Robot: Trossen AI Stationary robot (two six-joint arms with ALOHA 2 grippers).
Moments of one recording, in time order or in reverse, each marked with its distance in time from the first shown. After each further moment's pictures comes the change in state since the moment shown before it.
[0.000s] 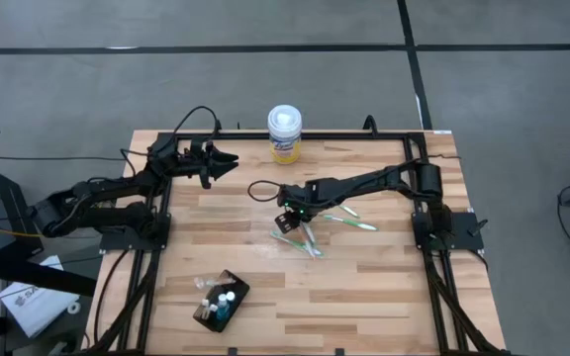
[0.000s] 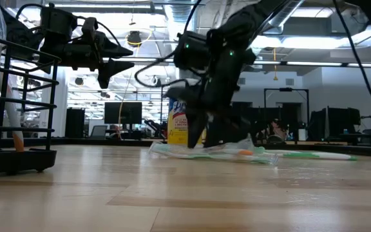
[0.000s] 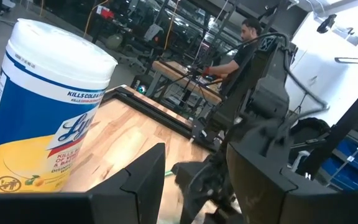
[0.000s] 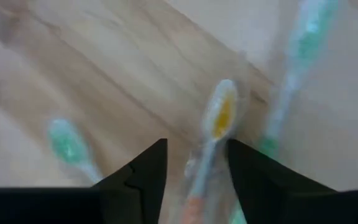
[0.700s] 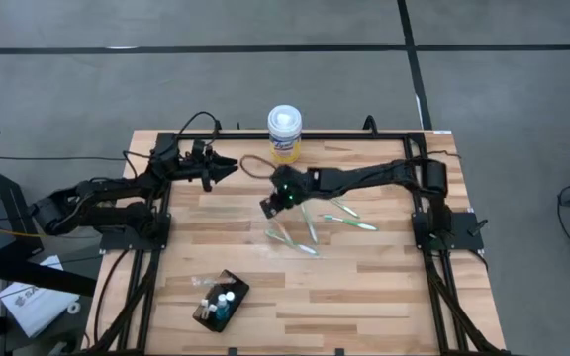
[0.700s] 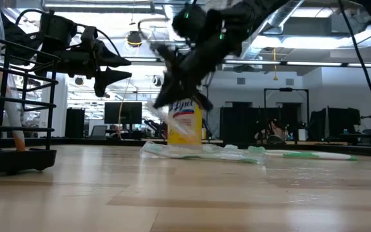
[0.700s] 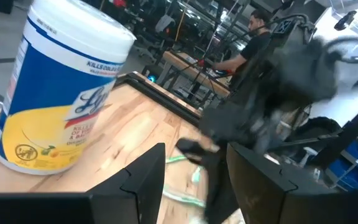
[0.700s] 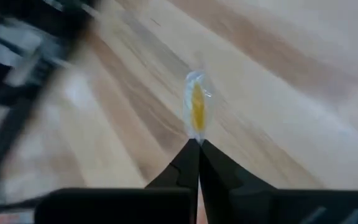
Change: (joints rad) left arm 0.000 0.024 -0.050 0.011 -0.028 0.002; right arm -0.046 -0.055 0.040 0.338 -0.052 -0.070
